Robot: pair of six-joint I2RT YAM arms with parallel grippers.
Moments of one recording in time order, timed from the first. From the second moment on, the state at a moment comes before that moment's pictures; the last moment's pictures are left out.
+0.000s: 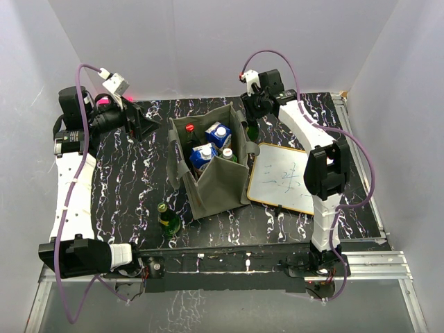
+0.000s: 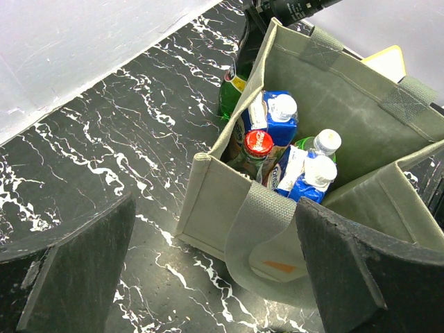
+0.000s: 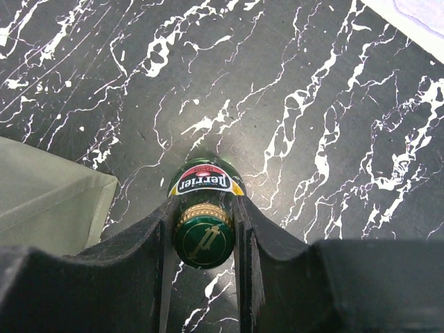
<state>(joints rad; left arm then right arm) 0.12 1.27 1.47 -0.60 0.96 0.20 0.31 2.09 1.98 -0.61 -0.19 -0.26</state>
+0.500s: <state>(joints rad) 0.12 1.27 1.45 -0.57 0.95 0.16 0.31 1.99 2.03 -0.68 -0.13 -0.26</state>
